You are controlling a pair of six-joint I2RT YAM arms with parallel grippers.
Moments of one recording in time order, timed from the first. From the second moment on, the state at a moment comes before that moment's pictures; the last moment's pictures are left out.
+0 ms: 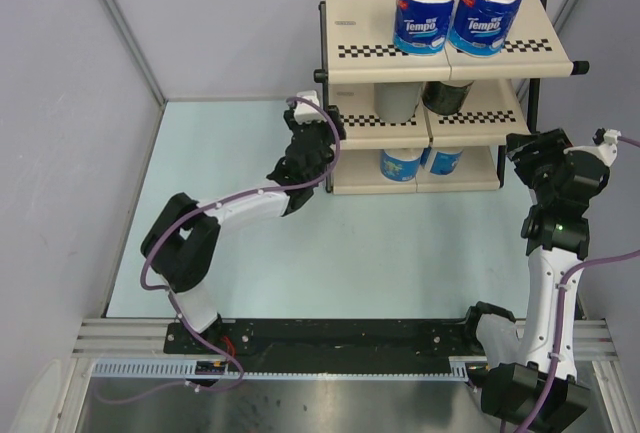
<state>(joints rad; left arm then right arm) -0.72 1.74 1.16 0.68 -0.64 -0.18 -0.34 0.85 0.93 -0.23 -0.17 0.76</state>
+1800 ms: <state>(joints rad) -0.36 1.32 0.81 0.52 -0.32 -0.24 -0.34 0.89 0.93 -0.24 -0.27 0.72</state>
